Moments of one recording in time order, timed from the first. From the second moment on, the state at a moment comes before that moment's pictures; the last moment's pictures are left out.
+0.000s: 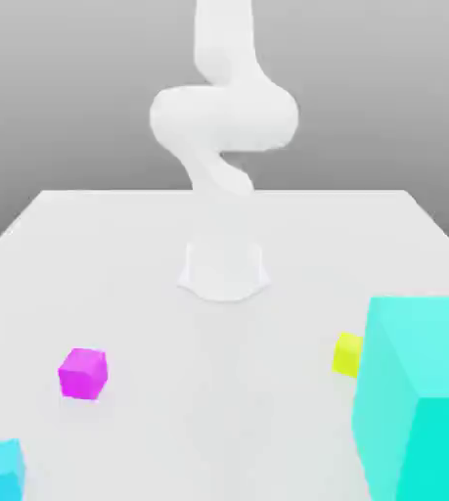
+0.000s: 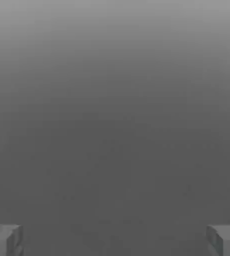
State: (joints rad) arm -0.04 -0.71 0.01 -2.30 -0.01 2.32 0.86
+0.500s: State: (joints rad) arm -0.26 -0.16 -0.03 -2.27 -0.06 2.47 1.25
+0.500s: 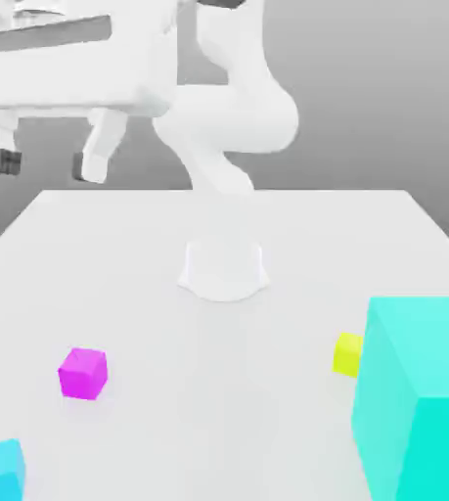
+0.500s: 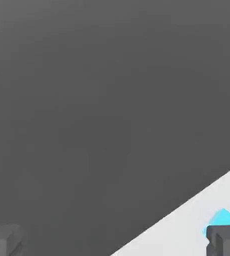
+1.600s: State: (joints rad) arm -0.34 0.34 -0.03 -2.20 0.05 2.54 1.46
